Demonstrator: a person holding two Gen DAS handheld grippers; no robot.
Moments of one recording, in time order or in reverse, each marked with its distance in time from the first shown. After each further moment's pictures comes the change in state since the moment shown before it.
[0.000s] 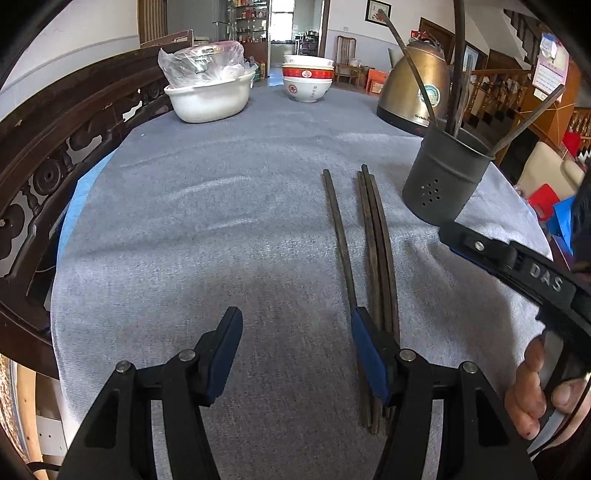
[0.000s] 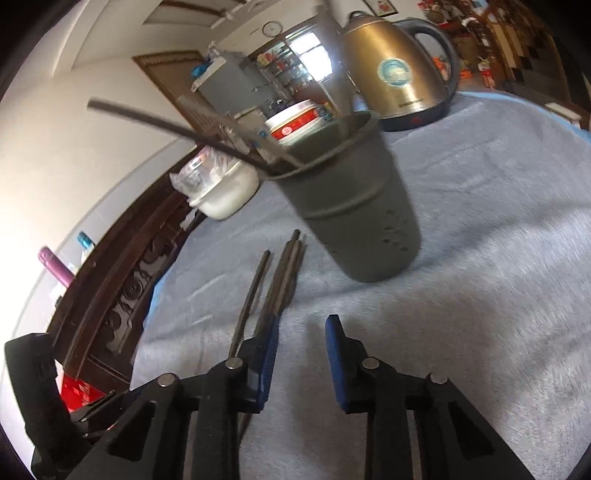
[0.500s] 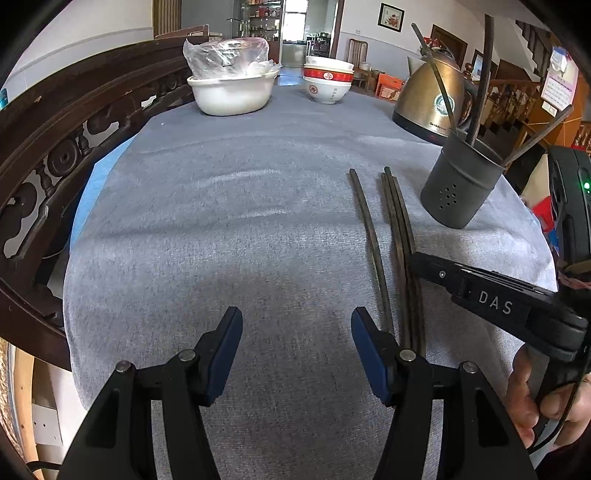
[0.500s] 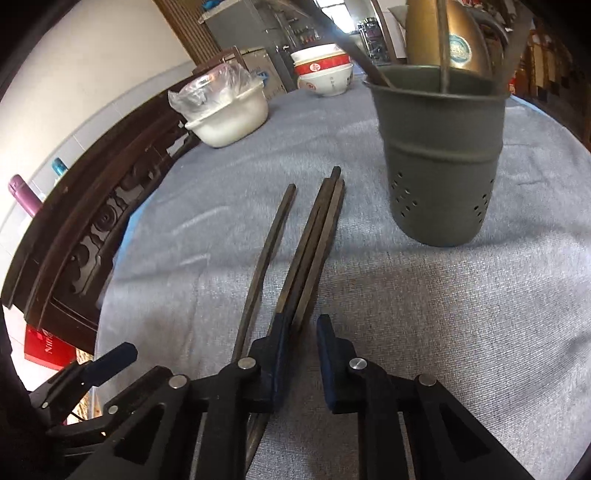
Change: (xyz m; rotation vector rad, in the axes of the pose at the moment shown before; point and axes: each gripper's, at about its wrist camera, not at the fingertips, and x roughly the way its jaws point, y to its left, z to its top) left arm -0.008 0.026 -0.009 -0.049 -0.003 0.001; right arm 0.043 0.052 -0.013 -0.140 0.208 -0.144
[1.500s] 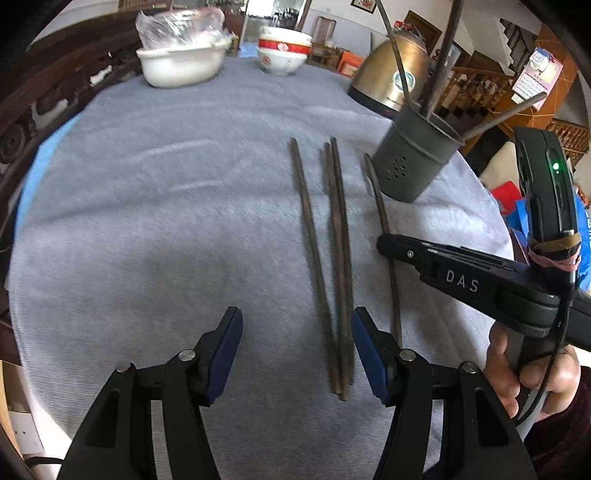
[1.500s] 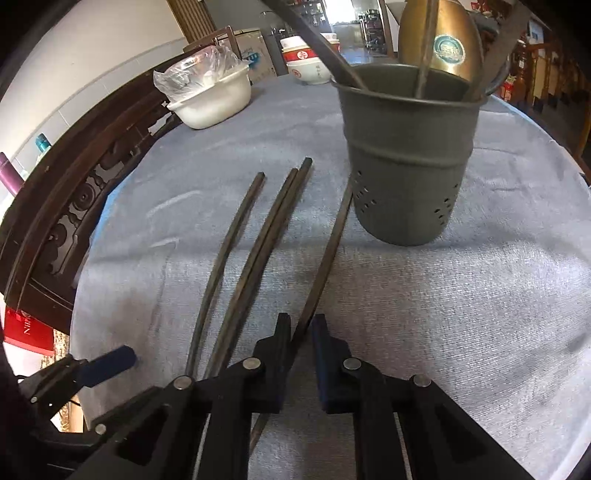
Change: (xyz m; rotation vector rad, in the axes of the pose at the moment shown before) left arm 0.013 -0.025 0.000 0.017 0.128 -0.206; right arm -0.006 -0.022 0.004 -0.030 0.071 -0.070
